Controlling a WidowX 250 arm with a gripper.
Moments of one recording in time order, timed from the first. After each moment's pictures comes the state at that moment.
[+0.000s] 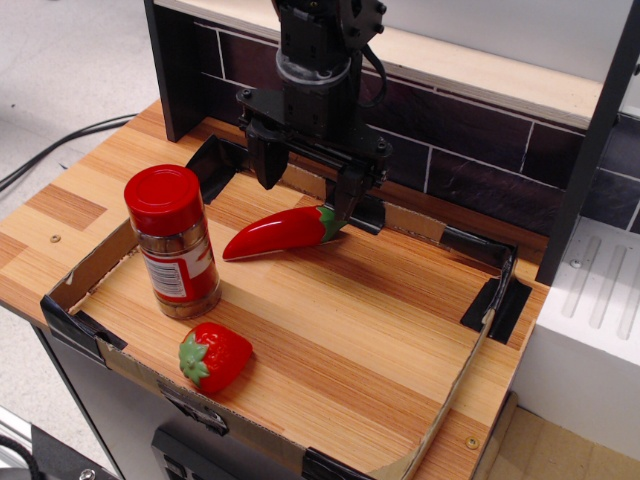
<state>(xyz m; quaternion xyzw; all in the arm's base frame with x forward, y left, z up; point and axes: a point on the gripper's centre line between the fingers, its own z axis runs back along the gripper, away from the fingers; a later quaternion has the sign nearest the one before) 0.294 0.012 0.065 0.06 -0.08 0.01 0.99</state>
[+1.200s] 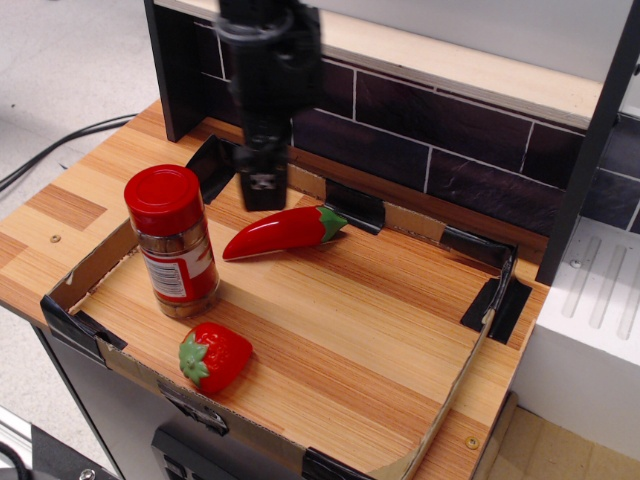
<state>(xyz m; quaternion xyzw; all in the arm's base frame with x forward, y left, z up) 0.270 0.037 0.087 0.03 -0.03 -0.47 0.88</state>
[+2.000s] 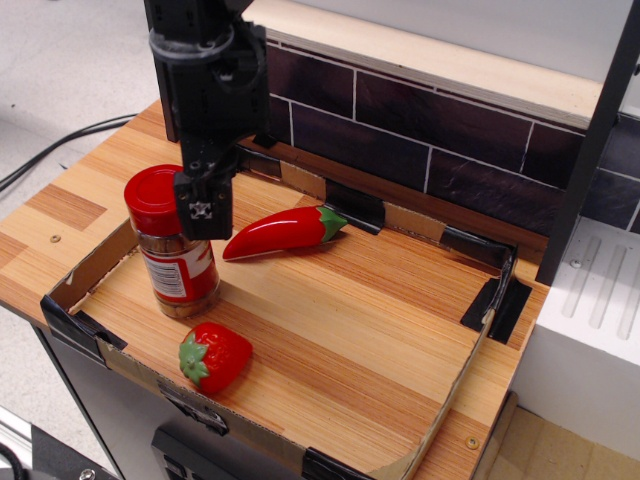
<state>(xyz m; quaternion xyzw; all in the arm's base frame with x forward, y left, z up) 0.232 0.047 0.090 0.03 -0.01 -0.46 0.89</state>
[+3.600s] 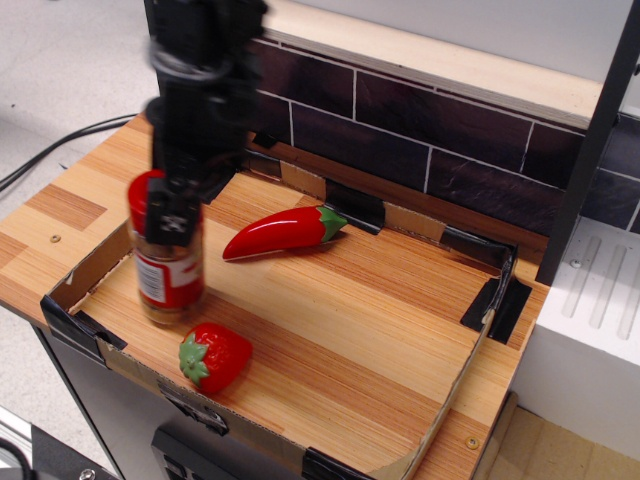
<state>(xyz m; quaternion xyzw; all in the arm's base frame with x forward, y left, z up) 0.221 0.056 0.086 0.11 0.09 -0.44 0.88</state>
